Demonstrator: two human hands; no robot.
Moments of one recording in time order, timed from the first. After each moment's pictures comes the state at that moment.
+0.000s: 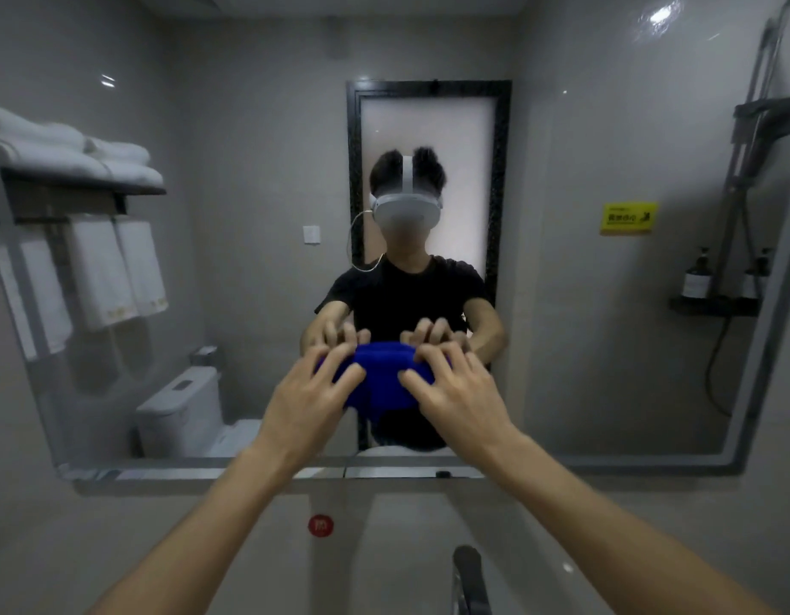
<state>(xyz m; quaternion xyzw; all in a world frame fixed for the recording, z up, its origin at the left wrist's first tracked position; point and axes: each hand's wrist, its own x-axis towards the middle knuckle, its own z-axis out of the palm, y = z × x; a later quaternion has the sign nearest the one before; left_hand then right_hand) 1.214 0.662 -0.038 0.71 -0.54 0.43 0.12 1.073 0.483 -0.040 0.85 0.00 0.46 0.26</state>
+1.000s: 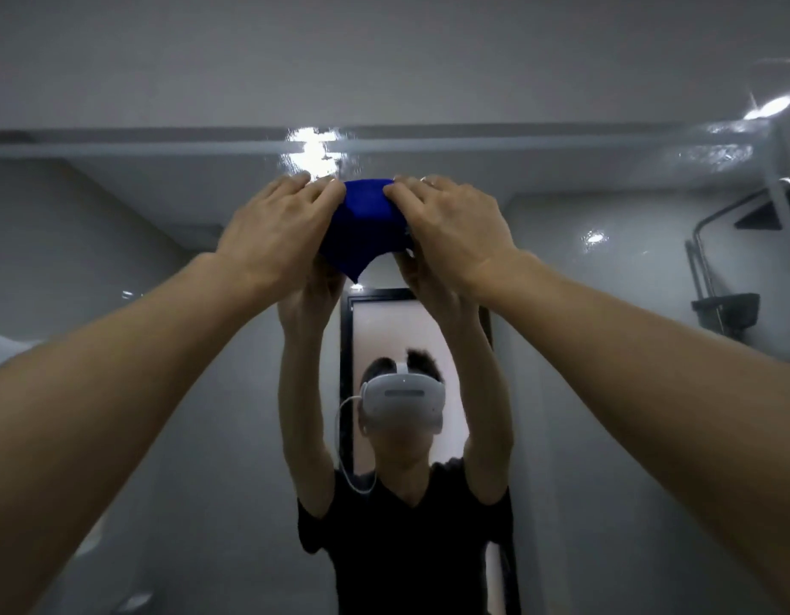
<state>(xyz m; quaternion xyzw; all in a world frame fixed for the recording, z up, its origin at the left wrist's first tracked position) 1.219 0.623 0.358 0.61 -0.41 0.67 0.09 1.102 0.455 0.366 0.69 -0.05 0.61 0.39</state>
